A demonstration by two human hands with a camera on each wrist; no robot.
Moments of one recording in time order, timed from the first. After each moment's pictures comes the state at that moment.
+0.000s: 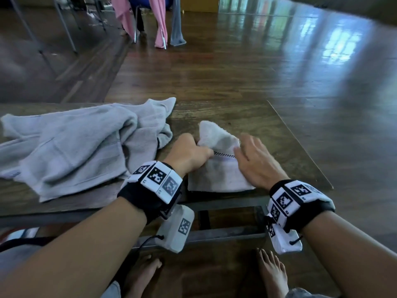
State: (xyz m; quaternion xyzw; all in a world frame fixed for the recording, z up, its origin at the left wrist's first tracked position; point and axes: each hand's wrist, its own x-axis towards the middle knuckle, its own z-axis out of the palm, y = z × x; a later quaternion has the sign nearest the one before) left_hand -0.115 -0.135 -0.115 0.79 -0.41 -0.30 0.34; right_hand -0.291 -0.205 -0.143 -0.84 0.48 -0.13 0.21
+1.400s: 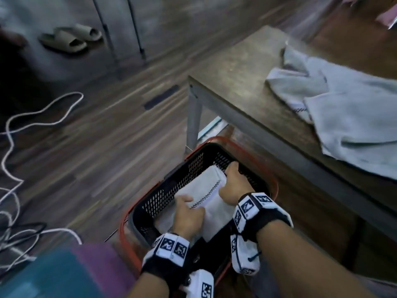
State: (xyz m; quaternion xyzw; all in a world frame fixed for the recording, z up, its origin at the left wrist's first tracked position) left_hand 0.077 0.298 -0.357 0.76 0.20 -0.30 0.53; right_hand 0.101 0.158 -0.273 -0.87 0.28 0.25 0.32
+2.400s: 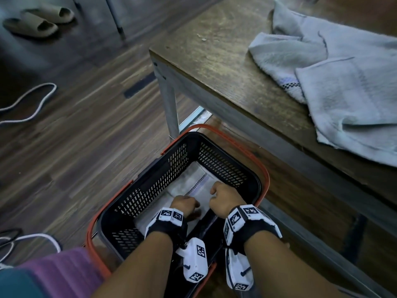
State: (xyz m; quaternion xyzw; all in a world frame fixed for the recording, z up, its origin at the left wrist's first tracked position) left_hand 0.115 0.247 -0.432 0.69 0.26 -0.45 0.51; right_hand 0.076 0.120 -0.353 -0.85 0.25 0.33 0.32
